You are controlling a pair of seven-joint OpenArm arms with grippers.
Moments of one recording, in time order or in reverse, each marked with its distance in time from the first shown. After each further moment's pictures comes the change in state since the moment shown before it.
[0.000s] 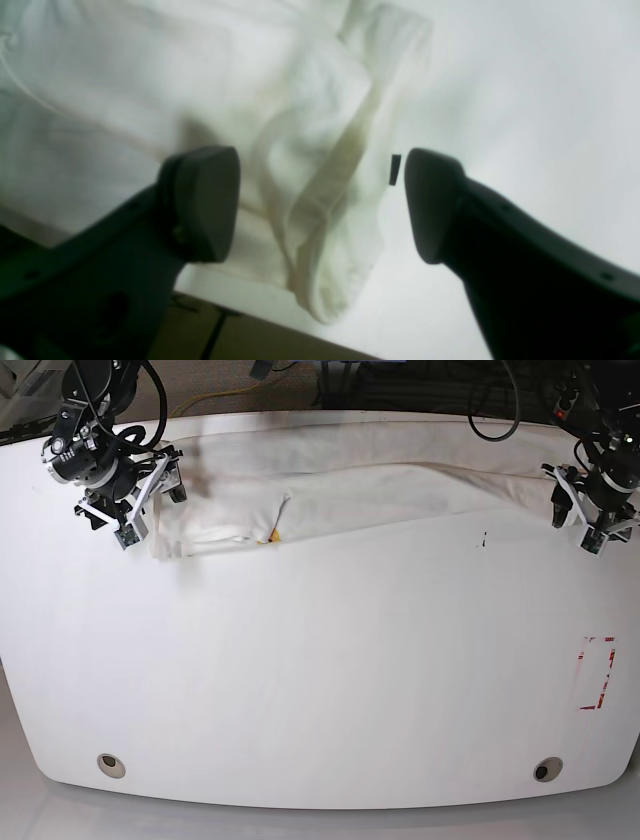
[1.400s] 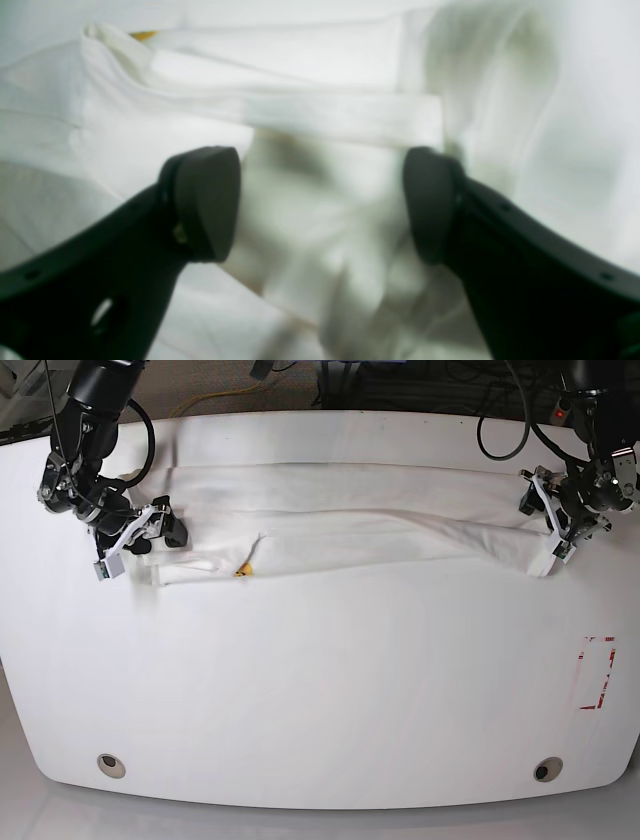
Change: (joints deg) left arm -9.3 -3.9 13.5 -24.6 -4.1 0.3 3.7; right arm 13.3 6.8 -0.8 -35.1 13.0 0.3 13.9
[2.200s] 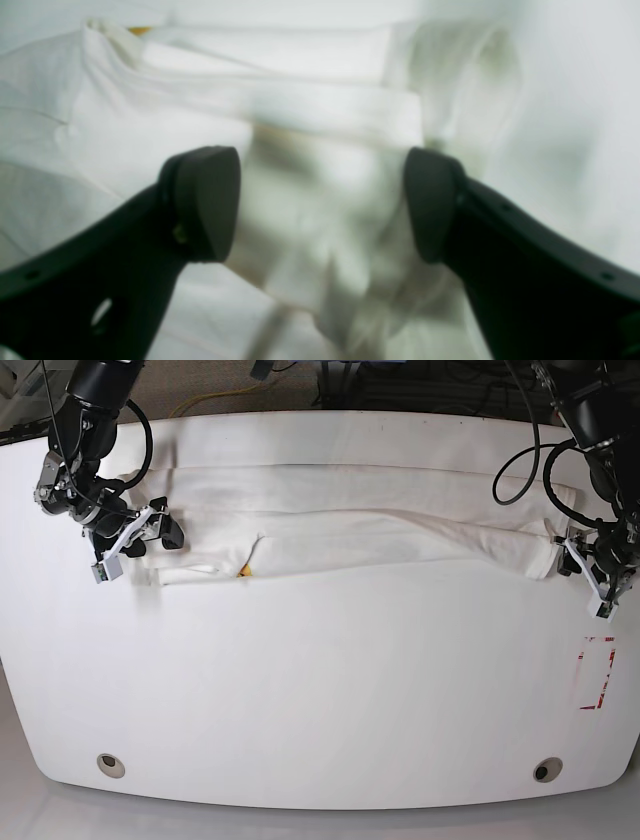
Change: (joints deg) left arm -16.4 1.6 -8.3 -1.5 1.3 0.0 11.2; right arm -0.9 -0.2 0.2 4.6 -1.2 -0.5 -1.0
